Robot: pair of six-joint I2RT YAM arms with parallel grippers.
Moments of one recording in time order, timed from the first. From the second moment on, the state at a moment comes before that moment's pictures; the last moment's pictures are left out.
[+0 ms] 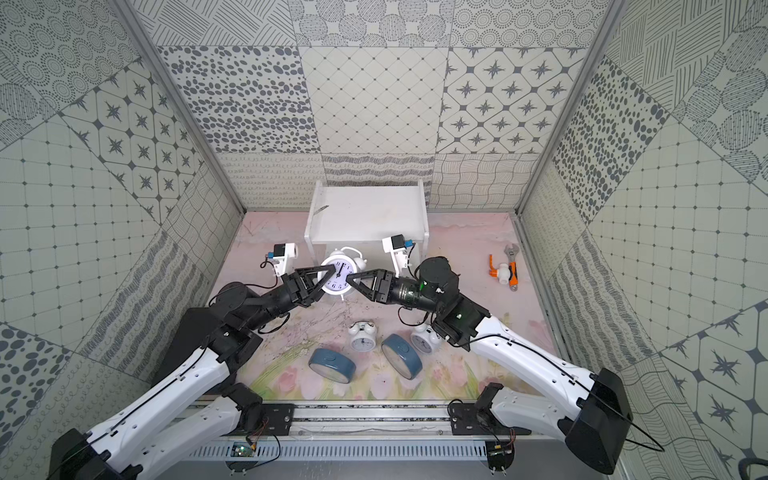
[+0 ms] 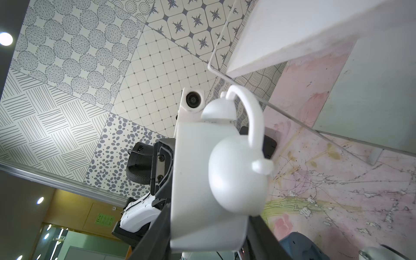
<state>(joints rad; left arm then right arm) -0.53 0.83 0.56 0.48 0.56 -1.31 0.82 1.11 0.90 0.19 -0.46 1.02</state>
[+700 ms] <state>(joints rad) -0.53 0.83 0.72 0.29 0.72 -1.21 0.61 1.11 1.11 -0.16 -0.82 0.80</state>
